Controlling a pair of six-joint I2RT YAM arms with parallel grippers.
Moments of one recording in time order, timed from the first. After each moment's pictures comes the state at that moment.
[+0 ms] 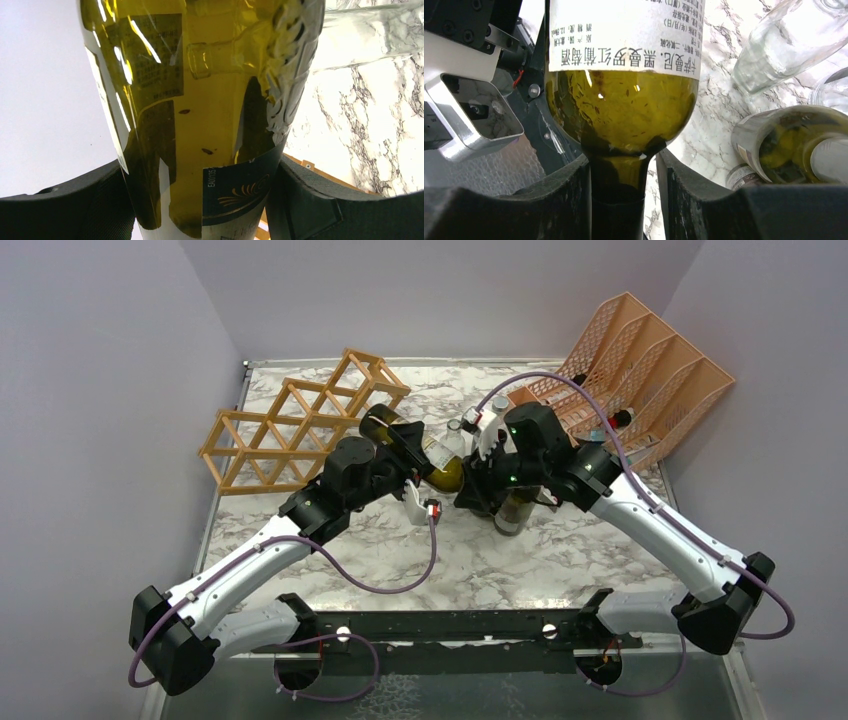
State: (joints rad) left arm -0.74 1.05 0.87 -0.10 0.17 1.59; right arm 0.76 1.25 1.31 -0.74 -0.36 0.06
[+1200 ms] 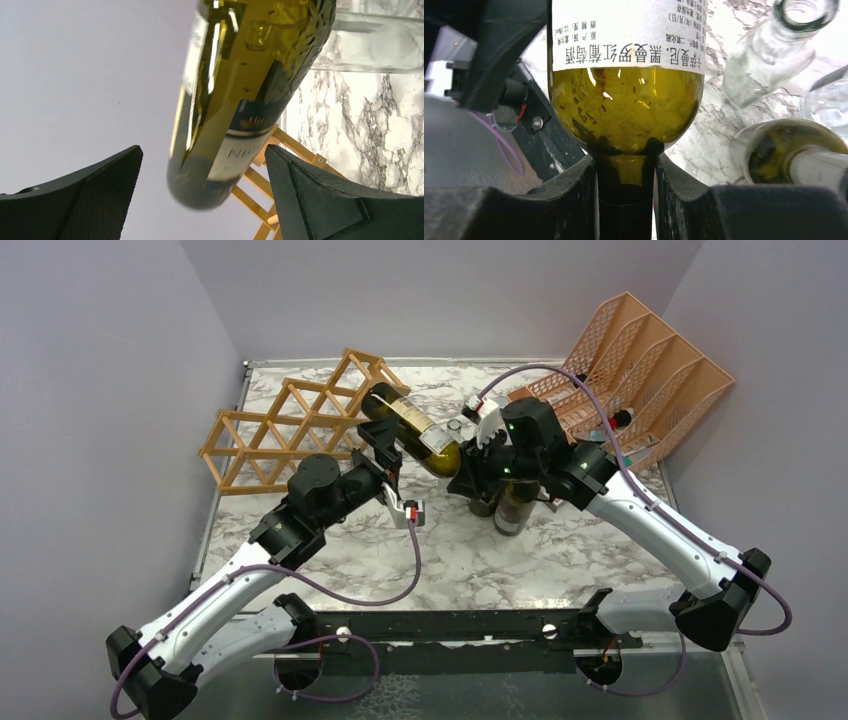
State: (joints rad) left arm -0.73 0.87 0.81 -0.05 0.13 1.46; right arm 0.77 1.27 1.31 -0.65 -0.30 0.17
